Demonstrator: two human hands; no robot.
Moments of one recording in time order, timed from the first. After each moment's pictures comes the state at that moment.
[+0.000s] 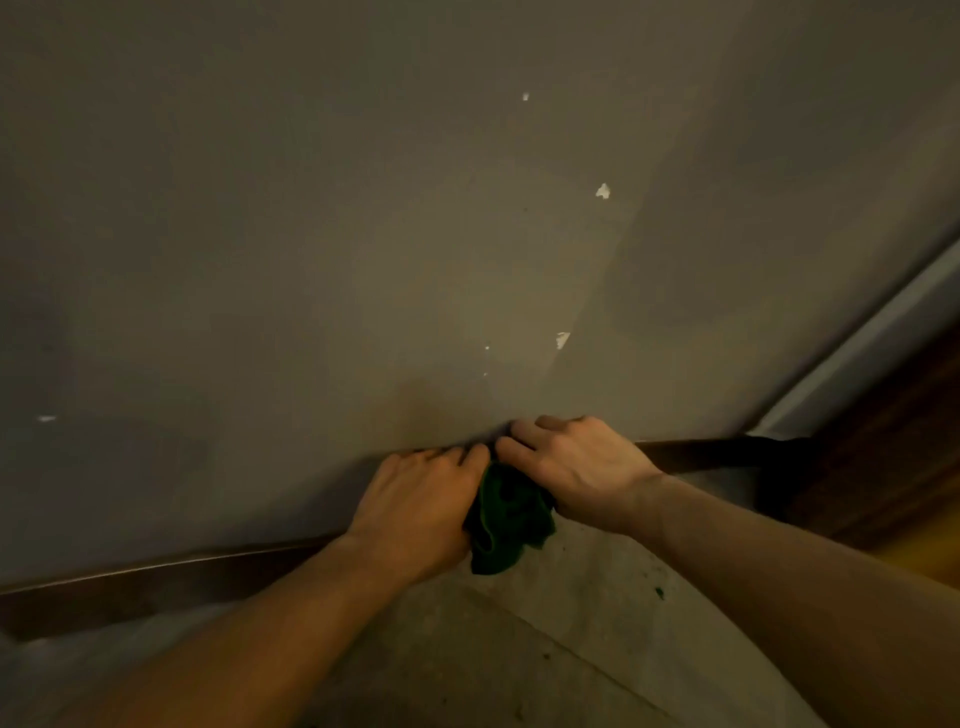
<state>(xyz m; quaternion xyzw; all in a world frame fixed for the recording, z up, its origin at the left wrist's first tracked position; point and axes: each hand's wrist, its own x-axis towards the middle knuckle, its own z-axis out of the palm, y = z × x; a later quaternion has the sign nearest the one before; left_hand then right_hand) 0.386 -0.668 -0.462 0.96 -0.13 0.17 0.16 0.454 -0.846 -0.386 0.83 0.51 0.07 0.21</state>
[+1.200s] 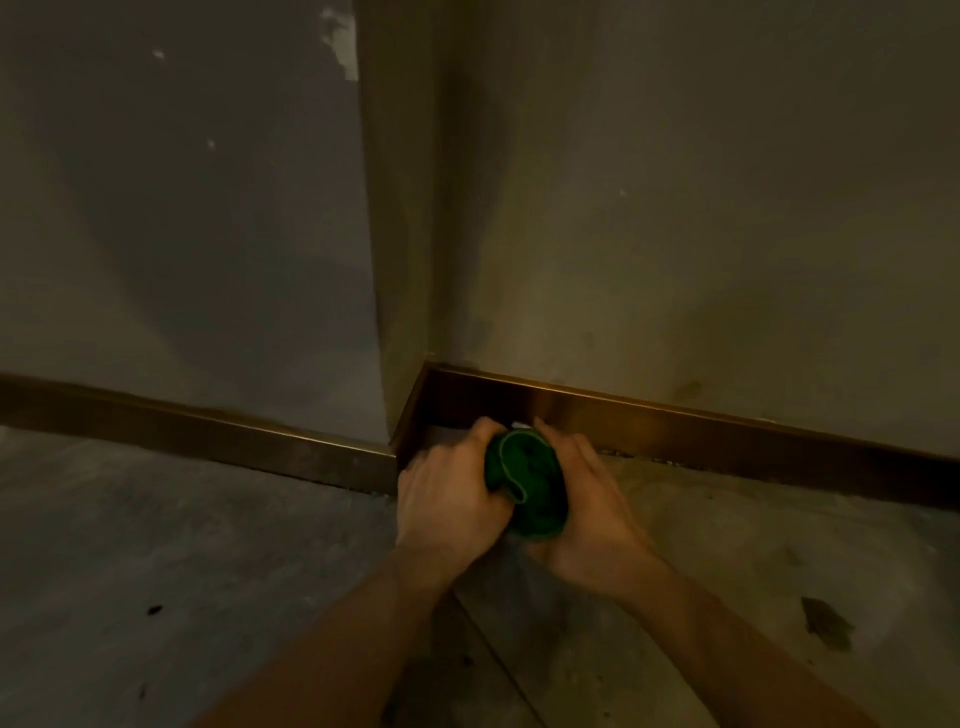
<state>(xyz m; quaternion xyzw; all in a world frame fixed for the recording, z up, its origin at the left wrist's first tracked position) 0.479 -0.832 -0.611 0.91 0.23 0.12 0.31 0.567 -0.977 -0.610 0.85 0.40 -0.14 -0.32</state>
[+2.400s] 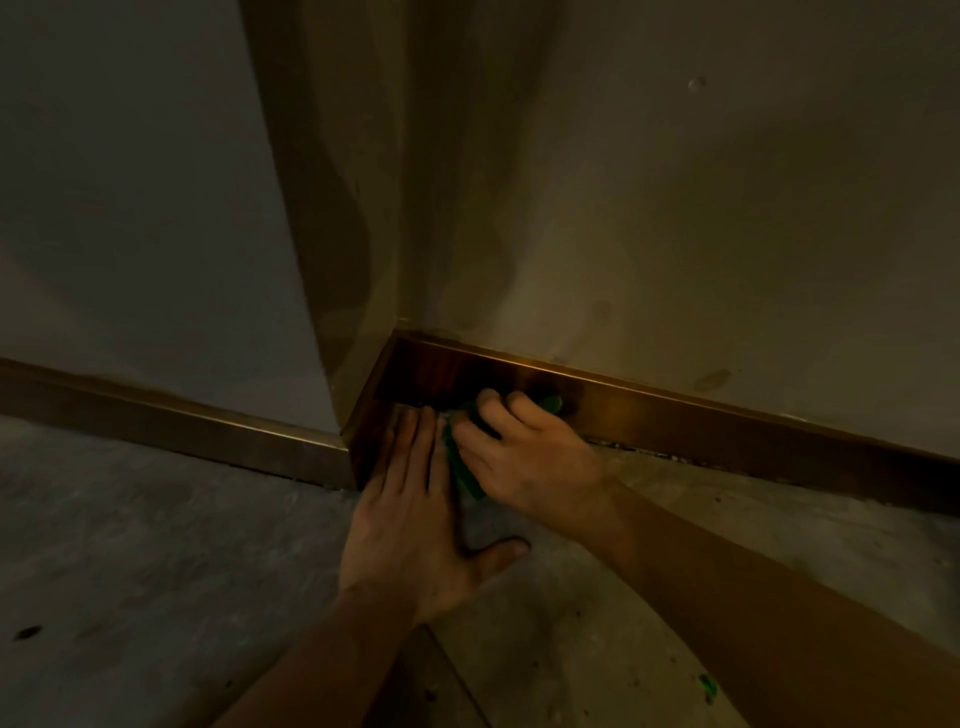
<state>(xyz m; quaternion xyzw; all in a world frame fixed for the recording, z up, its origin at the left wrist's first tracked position) 0.476 -0.839 -0.700 0.96 0.20 0.05 0.17 0.616 -0.925 -0.649 0.66 0.70 0.25 0.15</state>
